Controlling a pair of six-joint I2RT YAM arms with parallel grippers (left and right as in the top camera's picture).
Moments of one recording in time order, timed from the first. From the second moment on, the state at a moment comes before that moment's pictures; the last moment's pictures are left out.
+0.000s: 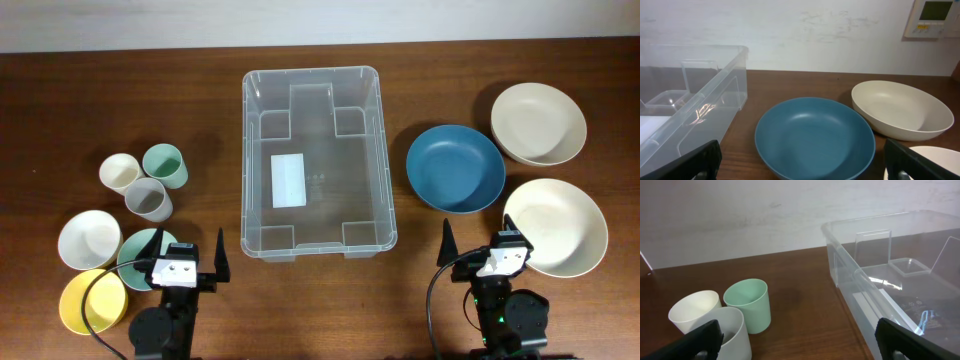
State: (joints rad) left arm 0.03 0.02 0.02 -0.07 0.08 0.11; right arm 0.07 0.01 0.01 -0.07 0.04 -0.01
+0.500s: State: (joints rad) left arm 0.03 0.13 0.22 -0.20 0.07 -0.06; right arm 0.07 0.32 0.25 -0.29 0.08 0.00
